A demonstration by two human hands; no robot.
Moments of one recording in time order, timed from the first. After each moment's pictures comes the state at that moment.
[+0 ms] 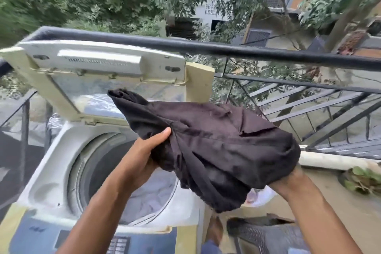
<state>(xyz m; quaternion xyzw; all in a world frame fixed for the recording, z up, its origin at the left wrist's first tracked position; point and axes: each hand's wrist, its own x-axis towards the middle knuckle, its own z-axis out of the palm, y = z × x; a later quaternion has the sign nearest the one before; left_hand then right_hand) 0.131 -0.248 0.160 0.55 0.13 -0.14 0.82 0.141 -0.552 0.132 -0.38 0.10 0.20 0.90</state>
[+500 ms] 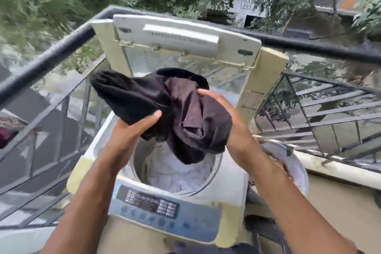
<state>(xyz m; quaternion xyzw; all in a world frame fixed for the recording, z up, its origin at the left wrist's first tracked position) 0.062 -0.097 0.159 0.63 0.19 0.09 0.75 0.132 -0.319 0.172 -0.65 -0.16 0.17 0.73</state>
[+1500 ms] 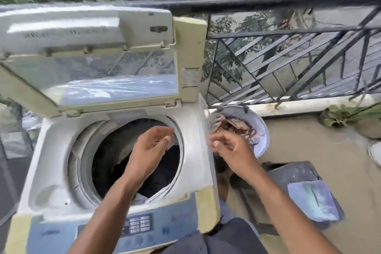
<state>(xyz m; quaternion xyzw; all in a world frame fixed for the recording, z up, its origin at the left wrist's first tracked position) 0.105 -0.207 0.083 0.80 0.08 -0.16 0.58 0.078 -0.459 0.039 -0.81 0.11 0.10 0.56</state>
